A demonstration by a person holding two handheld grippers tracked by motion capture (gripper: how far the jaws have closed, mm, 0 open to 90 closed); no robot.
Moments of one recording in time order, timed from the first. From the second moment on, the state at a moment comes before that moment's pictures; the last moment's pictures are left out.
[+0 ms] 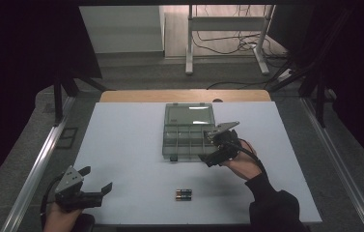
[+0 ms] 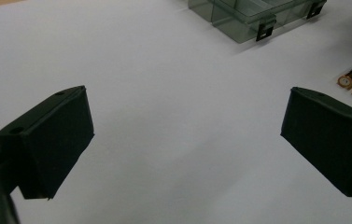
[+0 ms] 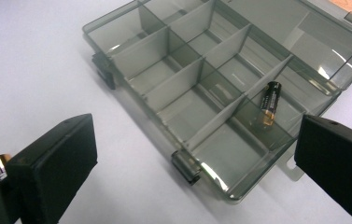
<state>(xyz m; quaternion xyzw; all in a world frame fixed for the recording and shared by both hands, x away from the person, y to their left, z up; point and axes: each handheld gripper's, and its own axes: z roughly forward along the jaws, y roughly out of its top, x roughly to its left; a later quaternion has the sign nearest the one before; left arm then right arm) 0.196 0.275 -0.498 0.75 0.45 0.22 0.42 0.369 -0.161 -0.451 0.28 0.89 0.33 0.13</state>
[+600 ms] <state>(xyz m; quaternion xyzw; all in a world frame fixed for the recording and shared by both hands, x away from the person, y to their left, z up) 0.195 0.274 -0.498 0.76 0.45 0.22 0.42 0.328 -0.150 -0.452 0.26 0.91 0.30 0.12</state>
